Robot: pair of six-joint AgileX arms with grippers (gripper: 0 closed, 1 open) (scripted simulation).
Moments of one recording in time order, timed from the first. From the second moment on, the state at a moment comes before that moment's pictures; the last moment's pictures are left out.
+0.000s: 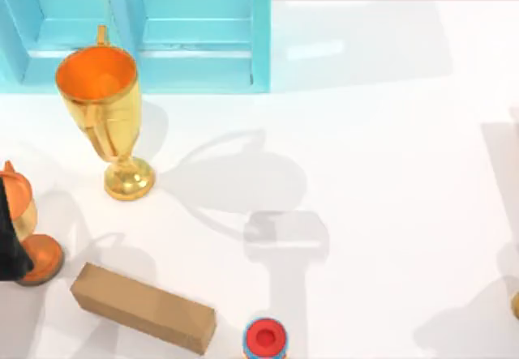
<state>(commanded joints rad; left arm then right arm) 0.00 0.00 0.00 0.00 0.00 0.00 -0.51 1.80 1.04 -0.81 0.00 -0.49</state>
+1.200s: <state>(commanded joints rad) 0.00 0.00 0.00 0.00 0.00 0.00 -0.51 1.80 1.04 -0.81 0.00 -0.49</state>
